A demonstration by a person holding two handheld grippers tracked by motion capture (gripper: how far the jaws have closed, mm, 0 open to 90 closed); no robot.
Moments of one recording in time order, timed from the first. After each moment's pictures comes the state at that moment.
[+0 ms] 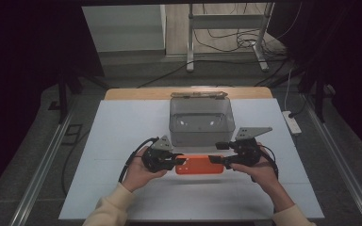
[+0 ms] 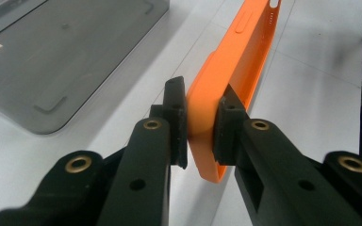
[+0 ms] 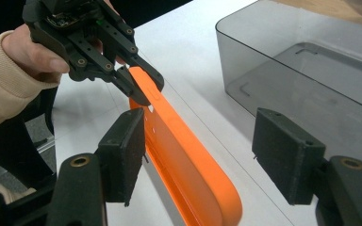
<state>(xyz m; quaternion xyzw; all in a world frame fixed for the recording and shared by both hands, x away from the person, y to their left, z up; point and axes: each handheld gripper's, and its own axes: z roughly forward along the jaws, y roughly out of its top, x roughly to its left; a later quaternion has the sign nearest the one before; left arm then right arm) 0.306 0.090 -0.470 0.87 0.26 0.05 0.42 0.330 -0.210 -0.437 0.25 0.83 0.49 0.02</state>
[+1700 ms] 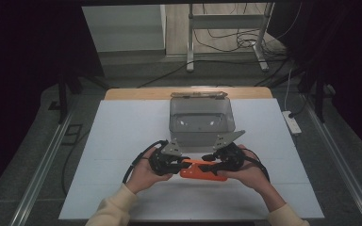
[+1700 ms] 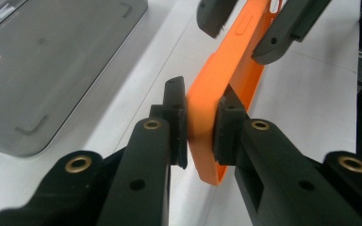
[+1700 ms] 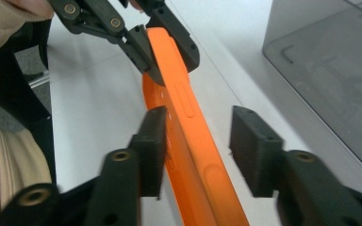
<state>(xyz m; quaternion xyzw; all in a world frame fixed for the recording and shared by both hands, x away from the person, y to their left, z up) 0.300 0.070 -0.465 0.89 0.21 0.07 0.39 0.323 -0.168 -0.449 0.18 0.90 0.39 0.01</state>
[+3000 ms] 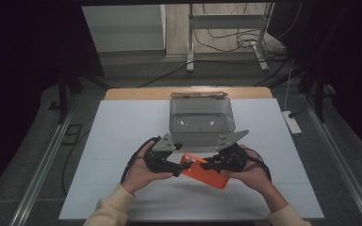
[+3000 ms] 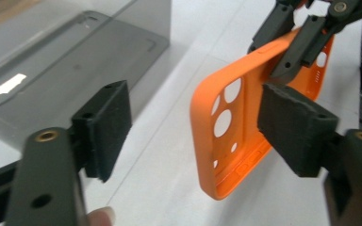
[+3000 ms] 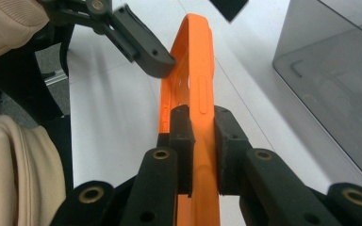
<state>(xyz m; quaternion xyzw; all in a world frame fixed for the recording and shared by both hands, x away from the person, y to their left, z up) 0.297 0.084 -0.454 0.85 0.26 0.10 0.45 0.318 -0.172 -0.439 0.16 0.90 0.41 0.00</state>
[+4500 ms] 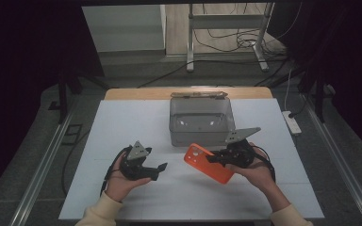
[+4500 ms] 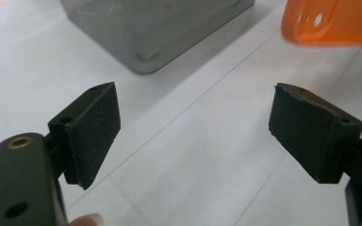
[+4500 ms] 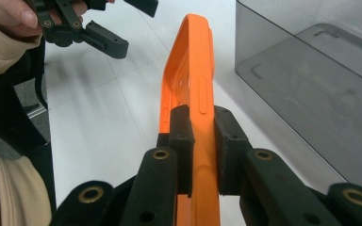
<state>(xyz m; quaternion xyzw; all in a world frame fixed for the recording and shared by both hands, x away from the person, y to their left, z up) 0.275 0.149 -0.492 0.81 0.38 0.15 0.42 0.326 -0.192 -0.437 0.22 0.87 0.44 0.02</state>
